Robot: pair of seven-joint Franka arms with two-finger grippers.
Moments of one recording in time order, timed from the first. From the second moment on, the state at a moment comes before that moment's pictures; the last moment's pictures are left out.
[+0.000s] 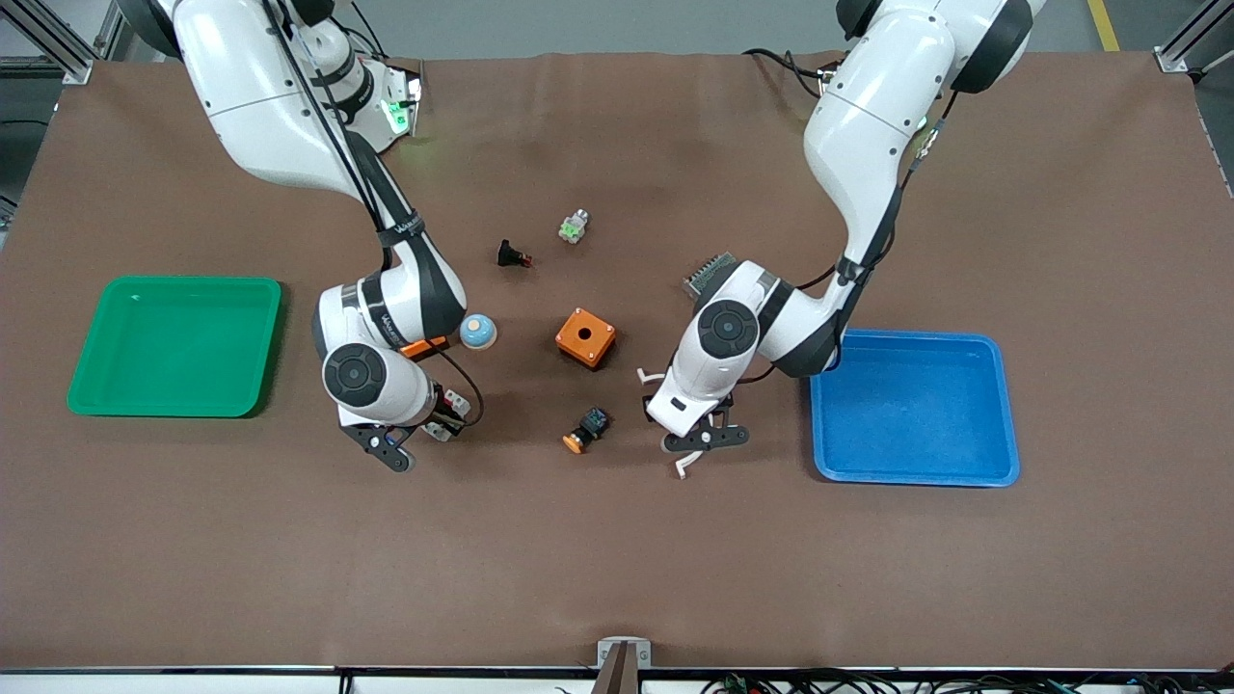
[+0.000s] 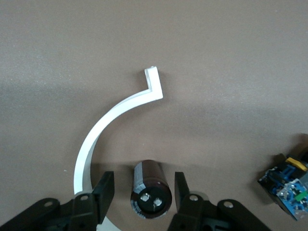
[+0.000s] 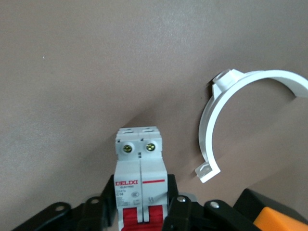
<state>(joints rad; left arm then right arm) -0.54 0.85 -0.09 -1.44 0.02 2.40 -0.73 0.40 0.67 -0.05 -1.65 0.07 2.19 0.96</state>
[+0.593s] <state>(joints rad) -0.54 0.86 -0.09 -1.44 0.02 2.40 -0.73 0.34 0.65 -0.11 -1.53 0.05 1.92 0.80</state>
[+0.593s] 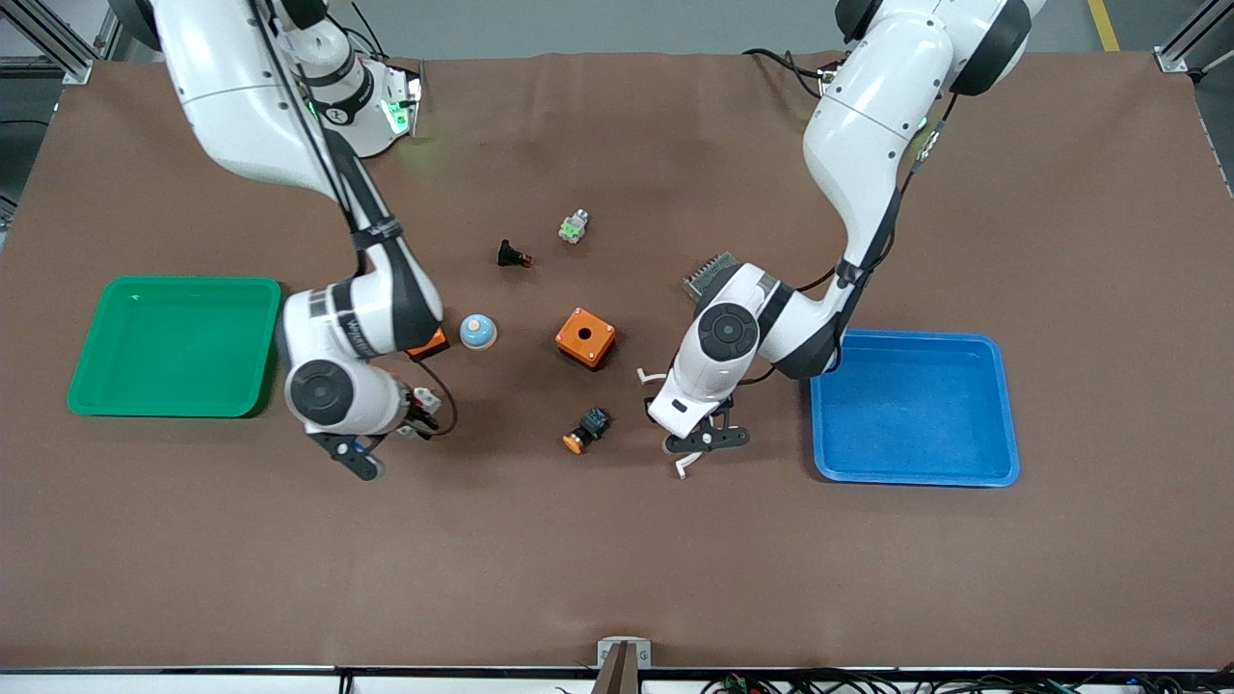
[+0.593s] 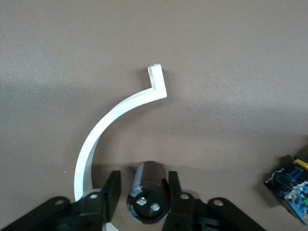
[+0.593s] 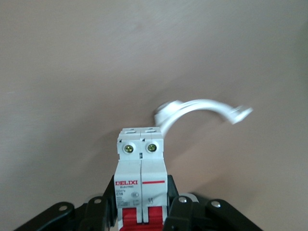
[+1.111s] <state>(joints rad) -0.54 0.83 -0.08 -1.41 0.02 2.39 -0.76 0.06 0.58 -0.14 -1.52 0.00 1.76 0.16</state>
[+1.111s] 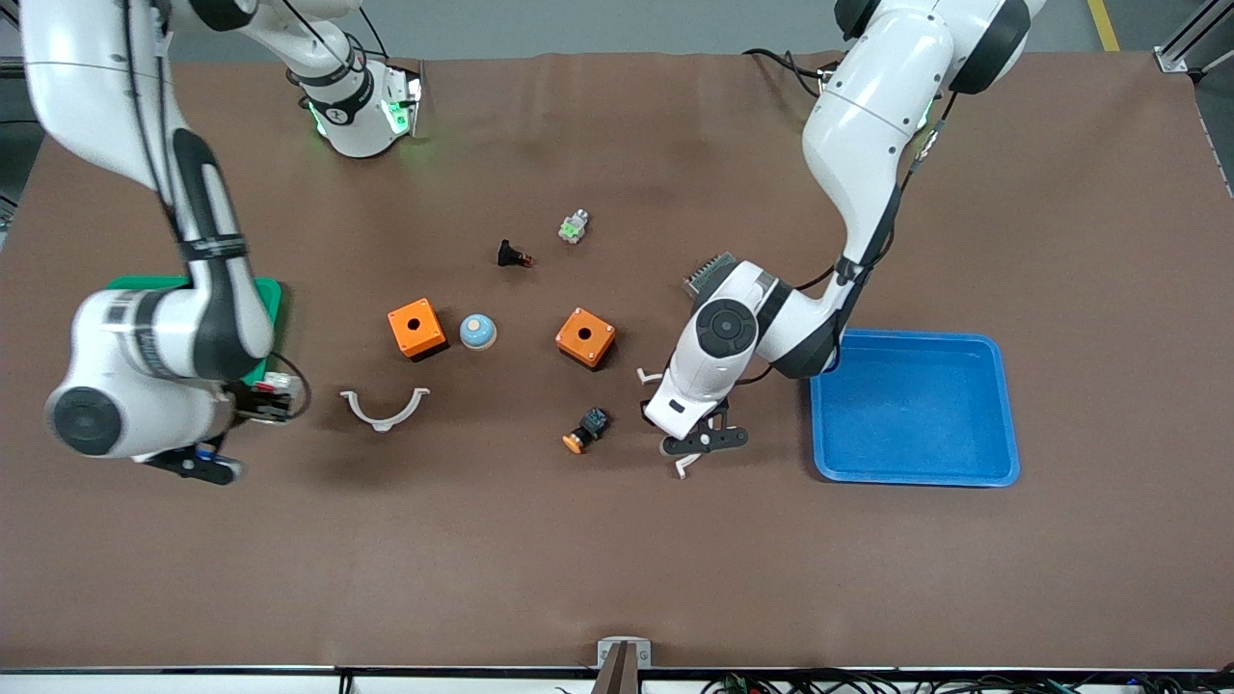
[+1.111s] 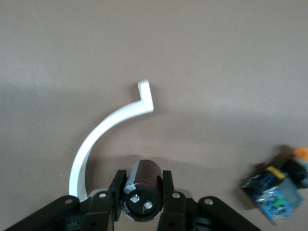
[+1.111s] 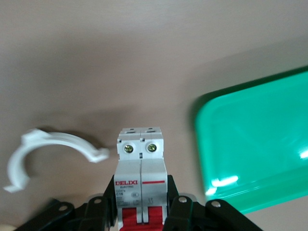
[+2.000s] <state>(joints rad) -0.11 0.50 -0.06 -1.73 0.03 2.21 -0.44 -0.35 0.39 -0.14 -1.94 -0.06 2.15 -0.52</state>
